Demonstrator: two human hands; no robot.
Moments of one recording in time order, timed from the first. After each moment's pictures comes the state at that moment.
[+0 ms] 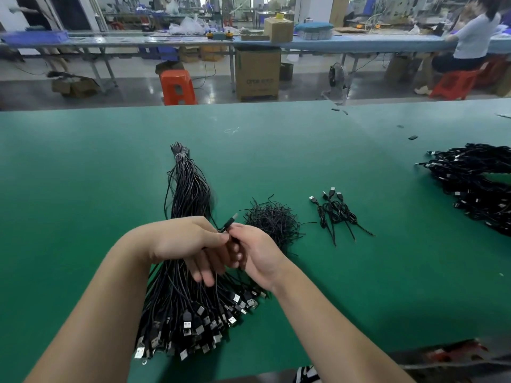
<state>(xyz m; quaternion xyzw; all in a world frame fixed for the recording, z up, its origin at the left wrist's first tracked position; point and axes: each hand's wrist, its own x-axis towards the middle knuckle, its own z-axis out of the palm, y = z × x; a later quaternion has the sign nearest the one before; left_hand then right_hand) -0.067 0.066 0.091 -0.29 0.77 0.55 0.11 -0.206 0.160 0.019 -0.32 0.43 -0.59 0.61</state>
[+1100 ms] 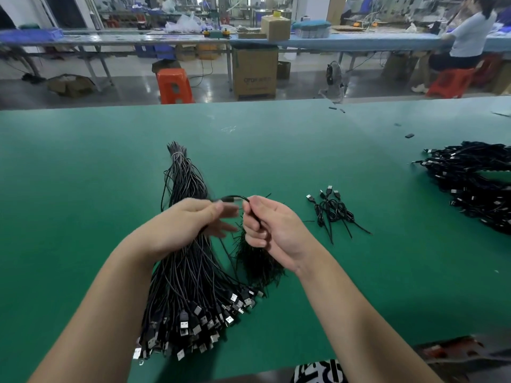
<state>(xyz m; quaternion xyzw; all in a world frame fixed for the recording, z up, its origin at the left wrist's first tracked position) -0.079 0.065 0.081 -0.28 0.75 0.59 -0.11 -0.250 0.172 0.051 -0.36 0.36 -0.61 0.60</state>
